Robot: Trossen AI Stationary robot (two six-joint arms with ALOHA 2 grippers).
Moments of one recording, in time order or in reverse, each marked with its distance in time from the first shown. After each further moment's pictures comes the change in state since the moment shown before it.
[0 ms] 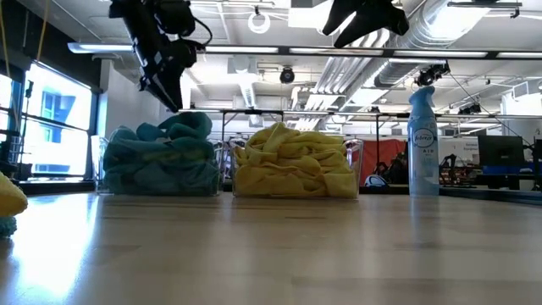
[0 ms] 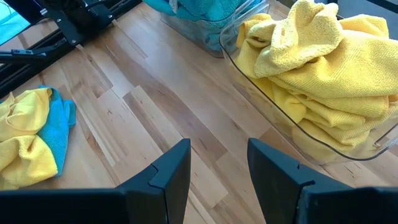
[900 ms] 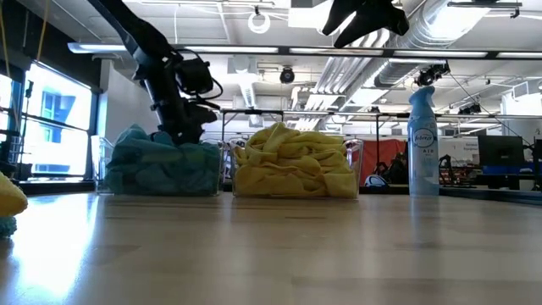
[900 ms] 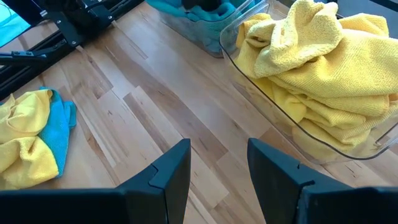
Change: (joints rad) left arm 0.024 0.292 -0.184 0.415 -0.006 -0.286; right arm -0.002 0.000 0.000 0.001 0.000 0.007
